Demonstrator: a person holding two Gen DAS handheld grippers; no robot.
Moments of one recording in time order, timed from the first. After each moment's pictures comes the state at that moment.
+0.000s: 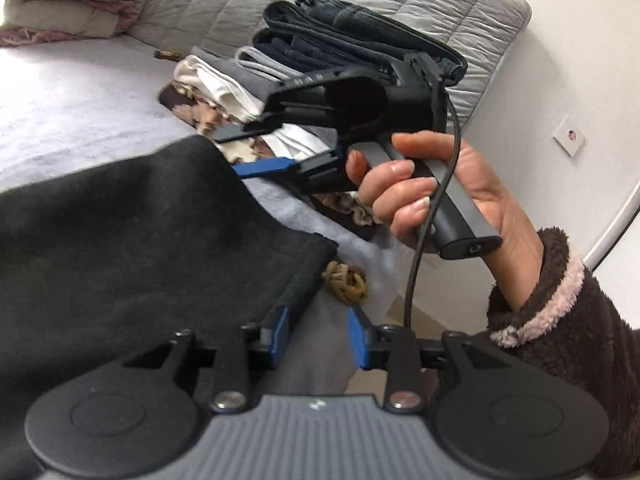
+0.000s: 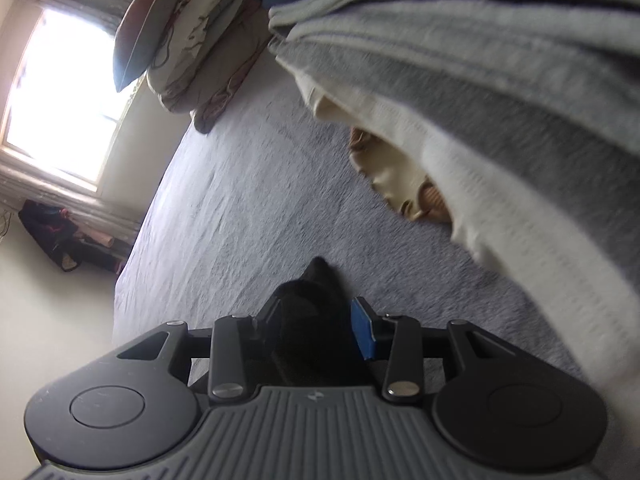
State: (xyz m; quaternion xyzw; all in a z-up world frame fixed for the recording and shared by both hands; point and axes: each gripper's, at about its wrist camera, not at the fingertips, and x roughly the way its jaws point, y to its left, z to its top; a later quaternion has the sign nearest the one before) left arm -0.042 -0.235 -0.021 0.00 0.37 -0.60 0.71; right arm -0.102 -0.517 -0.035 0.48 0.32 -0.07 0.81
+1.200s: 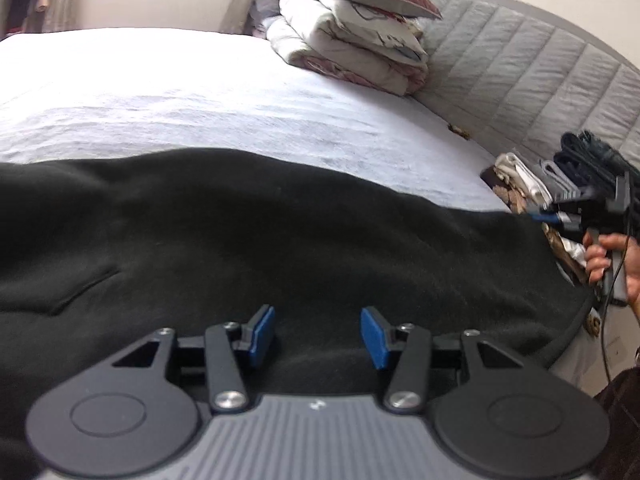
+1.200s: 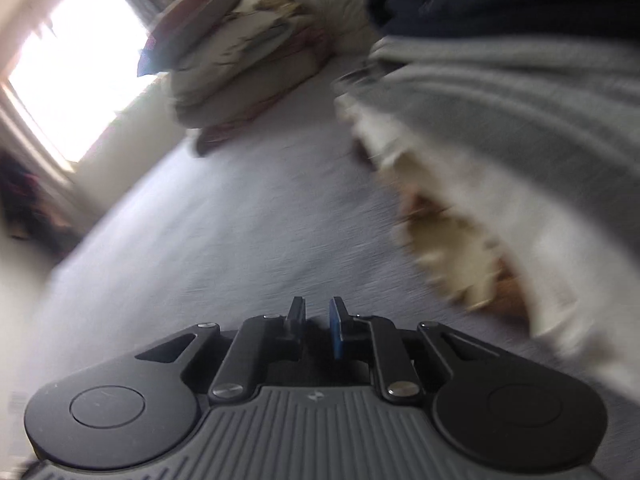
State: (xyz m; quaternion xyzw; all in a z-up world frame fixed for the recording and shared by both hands) left arm -0.024 0.027 -0.040 -0.07 0.37 -0.28 0.89; right arm -0.054 -0.472 -0.025 0.31 0.27 -0.16 0.90
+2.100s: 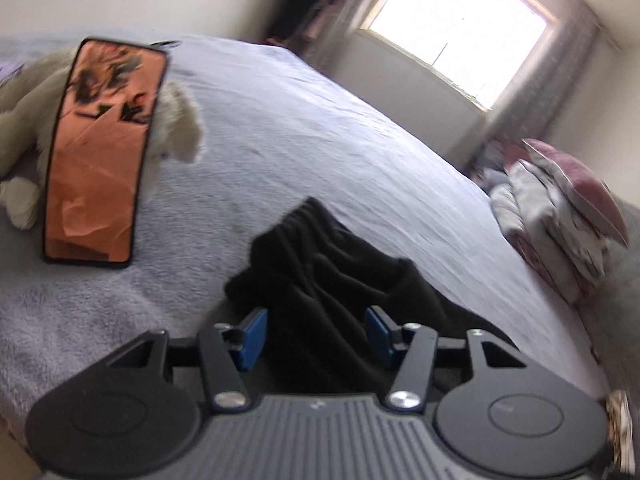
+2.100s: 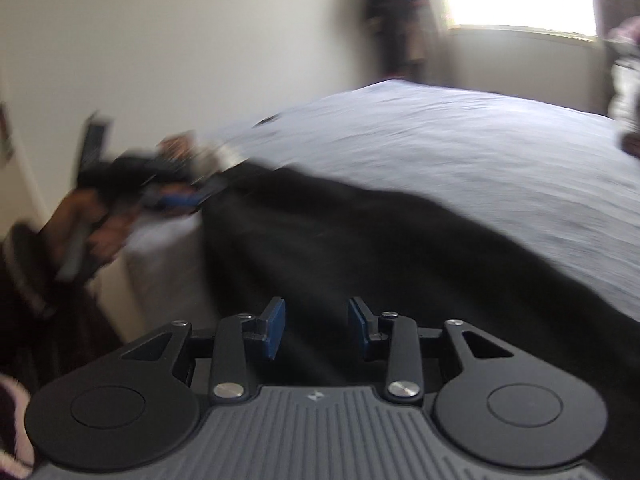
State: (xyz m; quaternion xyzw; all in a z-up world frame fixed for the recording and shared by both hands) left arm -0.045 0.242 -0.034 -0.29 0.29 0.05 0.91; right arm -0.114 -0.122 0.004 -0.05 0.29 0.40 0.87
